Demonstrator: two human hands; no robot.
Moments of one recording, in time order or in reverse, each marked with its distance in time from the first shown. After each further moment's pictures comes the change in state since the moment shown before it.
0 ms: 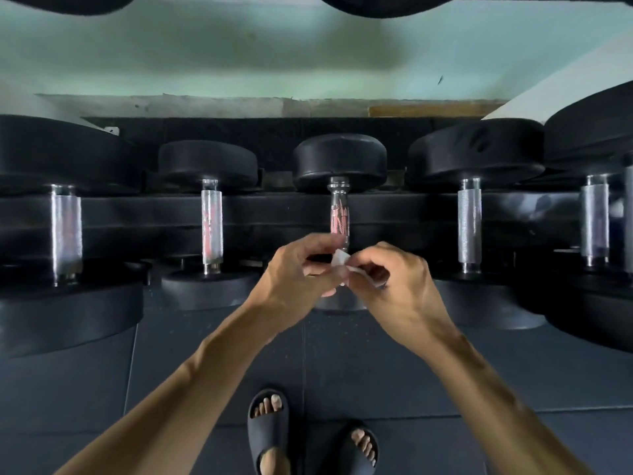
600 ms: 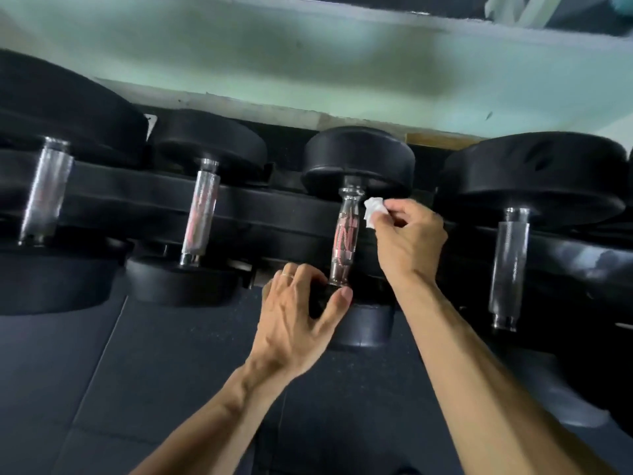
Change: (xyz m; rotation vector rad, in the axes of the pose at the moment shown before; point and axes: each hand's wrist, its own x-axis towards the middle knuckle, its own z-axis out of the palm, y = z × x) left_hand 0.038 -0.091 0.055 0.569 0.497 0.199; right_hand 0.110 0.069 0.031 0.162 0.393 0.137
